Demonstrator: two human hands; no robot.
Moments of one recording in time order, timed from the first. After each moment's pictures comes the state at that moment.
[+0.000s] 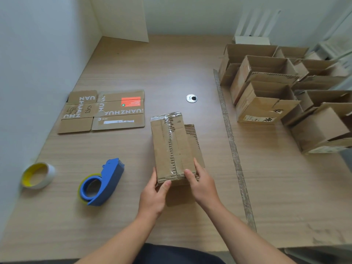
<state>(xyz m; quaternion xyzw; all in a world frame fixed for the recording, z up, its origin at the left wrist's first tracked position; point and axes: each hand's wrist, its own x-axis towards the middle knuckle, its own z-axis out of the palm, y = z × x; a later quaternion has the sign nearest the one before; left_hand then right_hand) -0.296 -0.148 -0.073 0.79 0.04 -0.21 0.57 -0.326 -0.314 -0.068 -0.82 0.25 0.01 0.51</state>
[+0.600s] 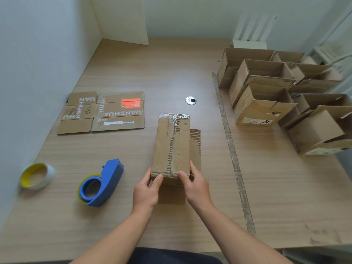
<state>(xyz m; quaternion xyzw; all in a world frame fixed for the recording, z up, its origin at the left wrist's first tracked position) -0.285 -0.143 -0.063 0.76 0.09 -0.17 0.62 -0.323 -0.291 -0.069 -0.80 0.29 0.01 0.52</state>
